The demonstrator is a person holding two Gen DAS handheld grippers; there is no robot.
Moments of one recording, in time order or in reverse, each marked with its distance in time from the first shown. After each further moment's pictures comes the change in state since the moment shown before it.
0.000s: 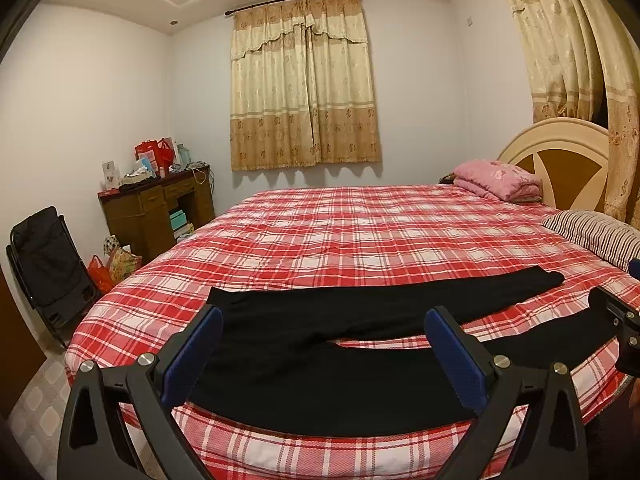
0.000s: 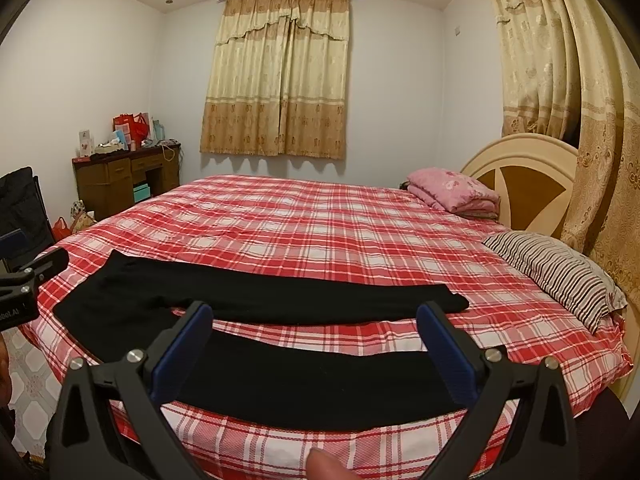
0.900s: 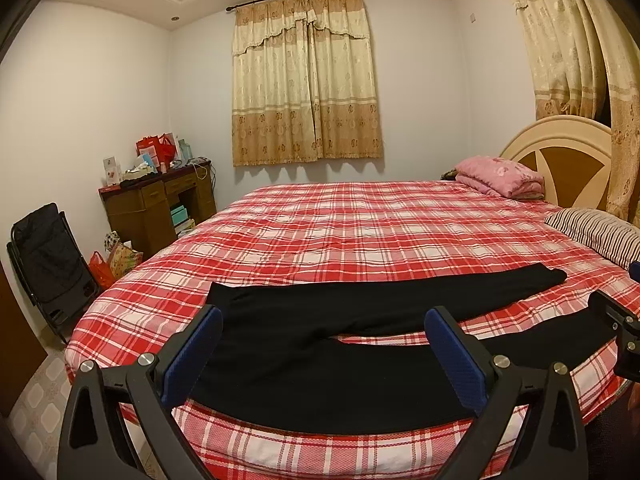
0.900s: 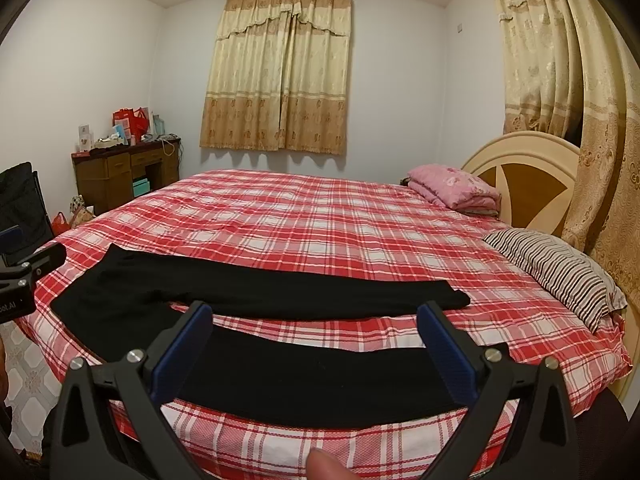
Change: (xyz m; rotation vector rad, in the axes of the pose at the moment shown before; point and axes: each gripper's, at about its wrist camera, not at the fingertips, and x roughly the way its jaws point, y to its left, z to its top) left arm 0.005 0.003 -0.003 -0.004 0.014 0.001; right arm 0.003 -0.003 -0.005 -0.007 0.017 0.000
